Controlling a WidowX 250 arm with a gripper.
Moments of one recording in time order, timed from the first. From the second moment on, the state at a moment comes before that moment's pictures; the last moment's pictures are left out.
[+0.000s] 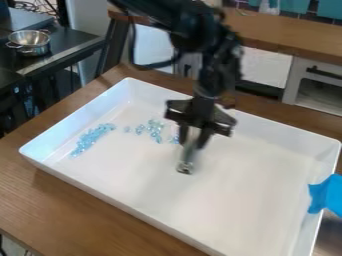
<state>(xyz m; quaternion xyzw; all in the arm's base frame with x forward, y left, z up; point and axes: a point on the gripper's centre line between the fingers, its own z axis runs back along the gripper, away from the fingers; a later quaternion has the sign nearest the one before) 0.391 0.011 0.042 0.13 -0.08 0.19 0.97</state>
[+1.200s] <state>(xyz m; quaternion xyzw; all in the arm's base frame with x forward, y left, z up) 0.366 0.081 0.095 0.20 -0.22 0.24 0.93</state>
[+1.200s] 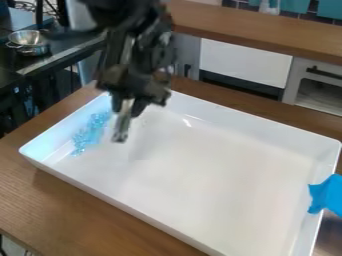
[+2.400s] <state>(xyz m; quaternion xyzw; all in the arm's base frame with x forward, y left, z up) 0.423 0.075 0.061 0.26 -0.22 0.31 0.89</state>
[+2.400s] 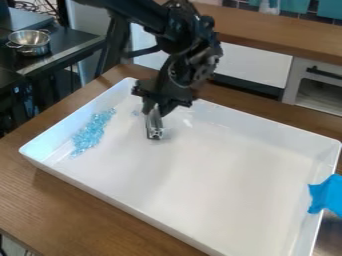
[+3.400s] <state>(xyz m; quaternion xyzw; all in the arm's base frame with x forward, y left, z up) 0.383 0.100 0.049 0.29 -0.25 0.28 0.88</state>
